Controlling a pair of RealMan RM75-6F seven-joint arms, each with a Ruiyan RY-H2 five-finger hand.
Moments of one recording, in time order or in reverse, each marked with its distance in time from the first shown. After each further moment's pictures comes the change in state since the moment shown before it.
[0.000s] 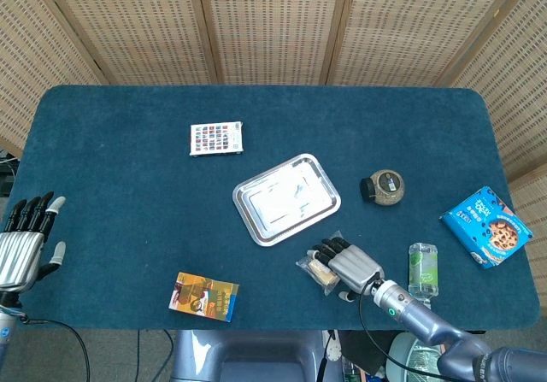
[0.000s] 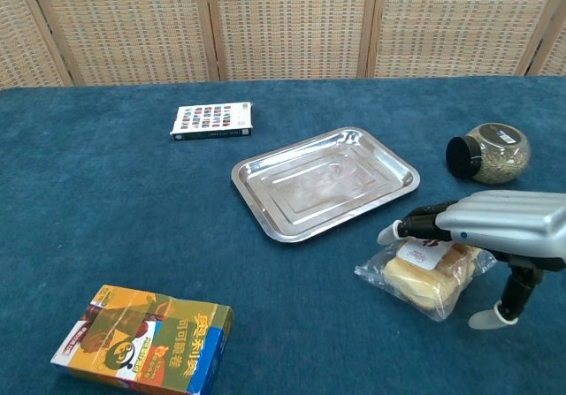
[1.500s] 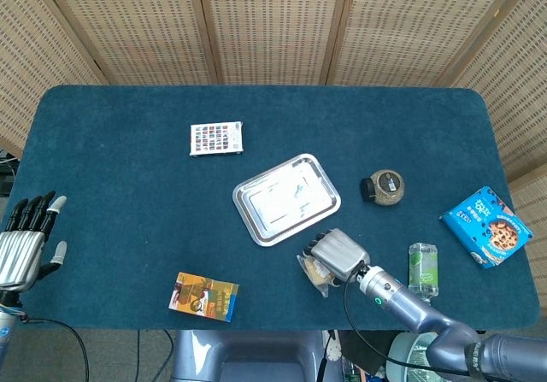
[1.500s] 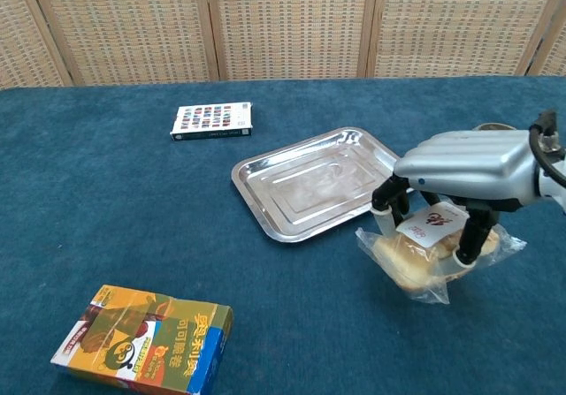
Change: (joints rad) left arm -0.006 0.008 0.001 -0.008 0.001 -0.012 -0.015; right arm 0.108 0.043 0.078 -0.121 0.129 -0.001 -0.215
